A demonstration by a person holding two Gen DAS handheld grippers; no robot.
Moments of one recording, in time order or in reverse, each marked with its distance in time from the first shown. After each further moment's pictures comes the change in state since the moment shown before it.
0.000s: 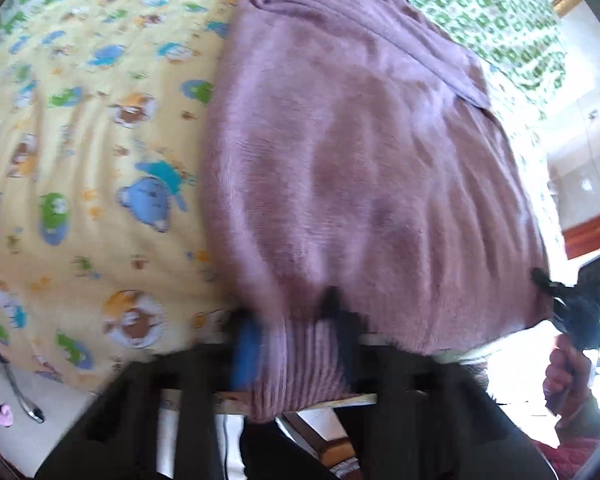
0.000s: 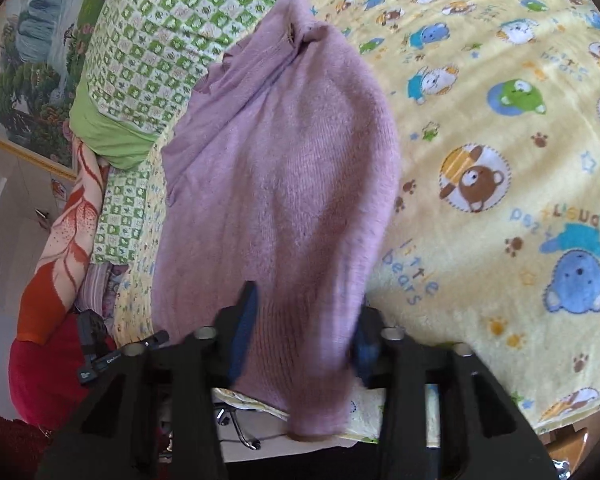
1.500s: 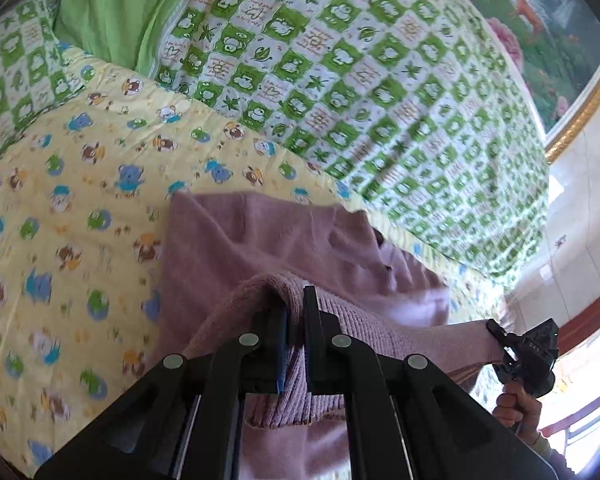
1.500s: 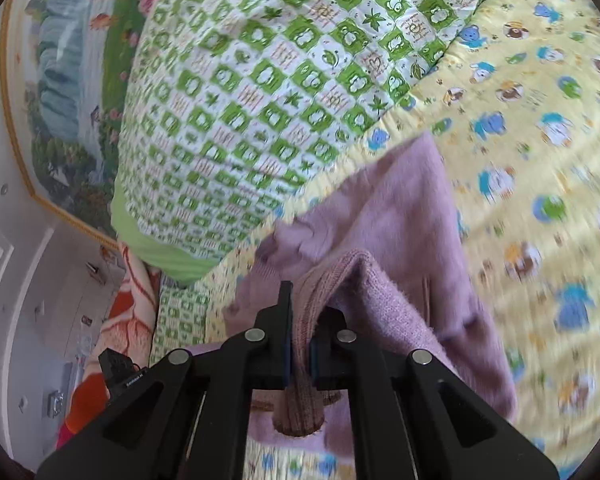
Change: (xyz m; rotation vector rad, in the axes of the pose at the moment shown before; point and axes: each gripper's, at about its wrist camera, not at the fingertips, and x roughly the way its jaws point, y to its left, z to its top) left arm -0.040 -0.028 0.337 -0.112 -0.411 -0.147; right arm 0.061 0.065 0.302 -0.007 -0.206 0.238
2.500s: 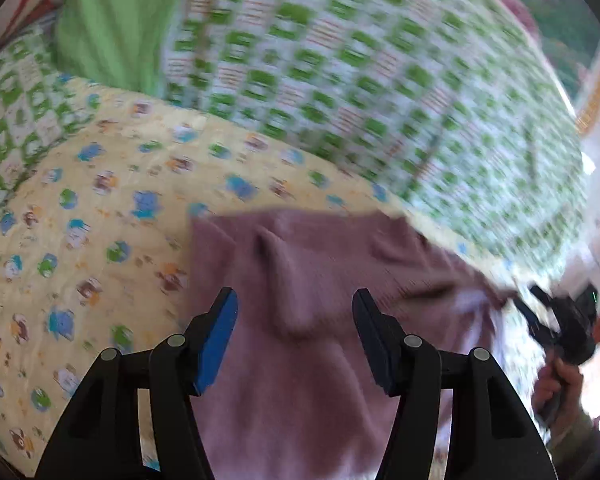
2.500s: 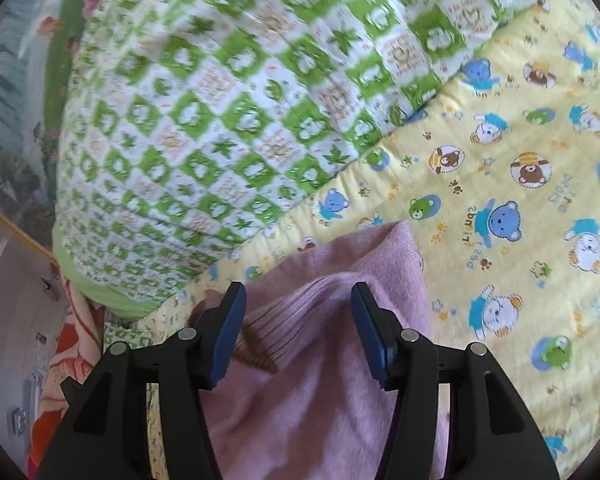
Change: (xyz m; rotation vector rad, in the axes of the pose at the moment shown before) left arm 0.026 -0.014 -0.013 0.158 0.008 0.108; right arm 0.043 -0.014 0.061 -0.046 -0.053 -0.166
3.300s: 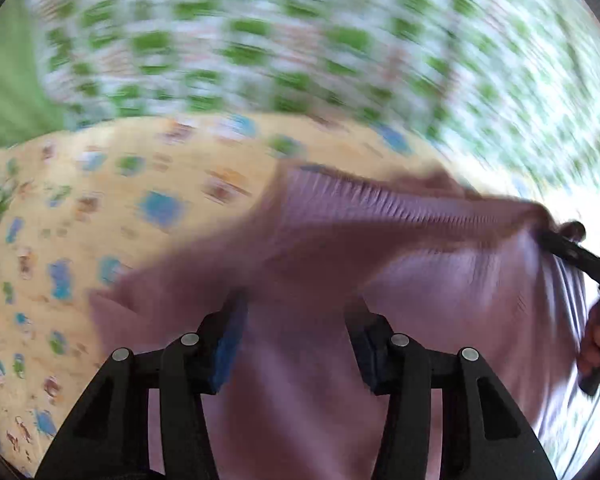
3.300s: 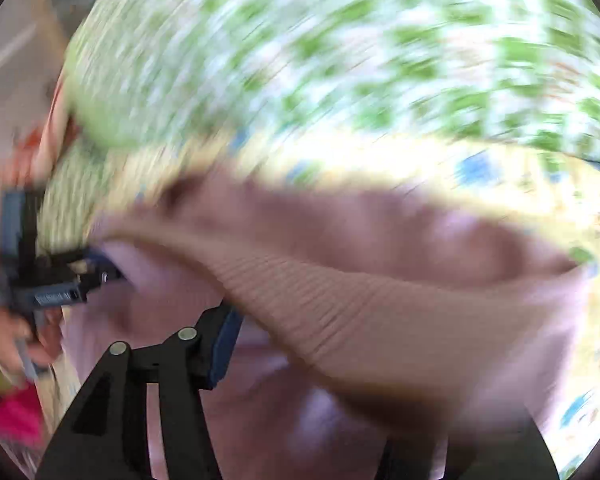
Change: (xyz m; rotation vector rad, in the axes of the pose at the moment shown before) left arm 0.134 -0.012 0.047 0.175 0.110 0.207; right arm 0.117 0.052 -0.026 -0.526 0.224 -0.065
